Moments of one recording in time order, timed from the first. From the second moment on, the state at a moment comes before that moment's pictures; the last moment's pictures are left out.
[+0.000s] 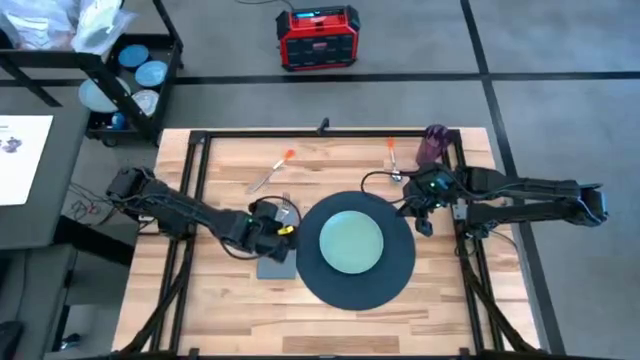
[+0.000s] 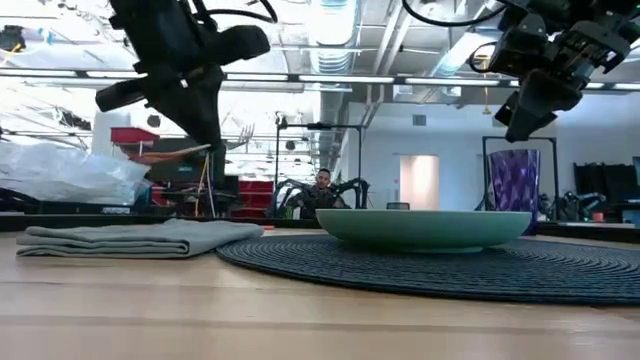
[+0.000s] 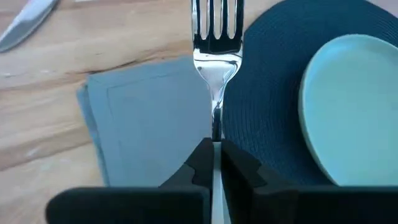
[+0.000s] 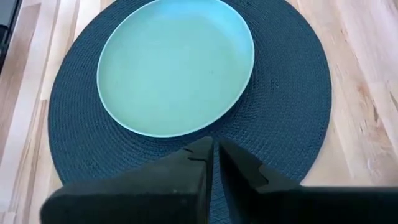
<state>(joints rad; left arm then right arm) -0.33 1.54 1.09 -0.86 -0.57 -1.57 -0.23 0.84 0.60 -0.63 -0.26 -0.02</state>
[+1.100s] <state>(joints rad) -0.28 1.56 0.98 -0.74 -0.41 -1.54 -0.11 0.84 0.60 -0.63 -0.26 0.05</state>
